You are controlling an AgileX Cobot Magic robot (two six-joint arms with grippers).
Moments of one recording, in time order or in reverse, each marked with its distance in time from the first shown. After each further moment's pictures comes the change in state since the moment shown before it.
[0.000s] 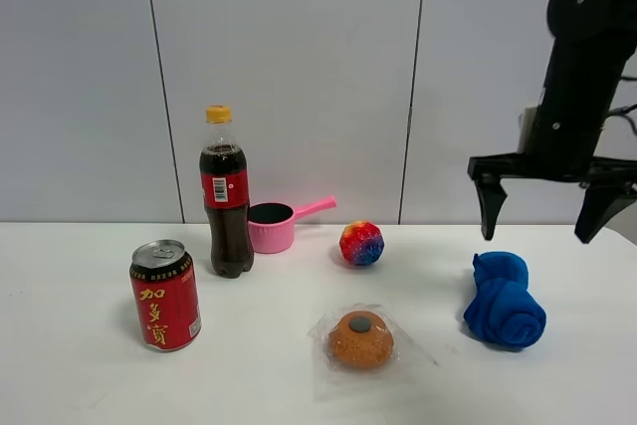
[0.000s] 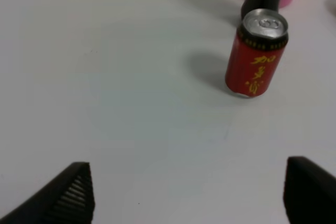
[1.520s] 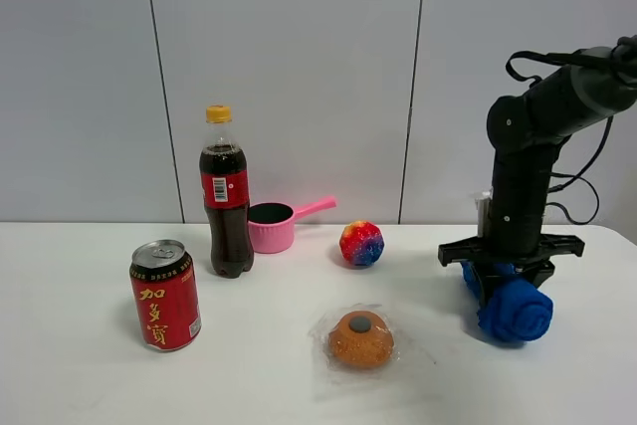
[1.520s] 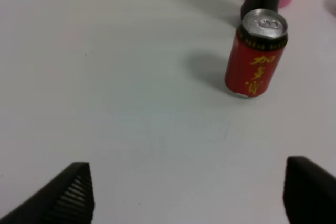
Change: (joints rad) left arm 0.000 0.000 0.000 0.000 0.000 0.001; right arm 0.020 0.248 -0.042 -0.037 -0.122 -0.097
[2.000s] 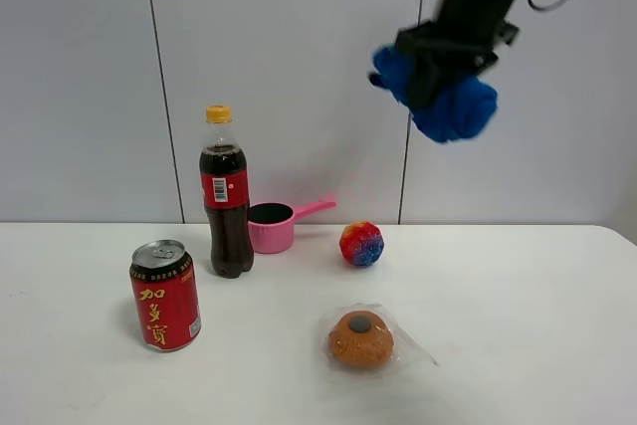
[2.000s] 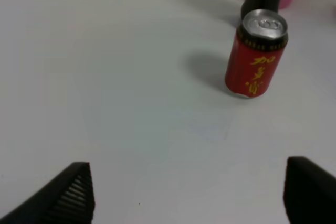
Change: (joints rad) left arm 0.000 0.000 0.000 0.000 0.000 0.001; right arm 0.182 -0.231 -0.522 0.167 0.249 -0.546
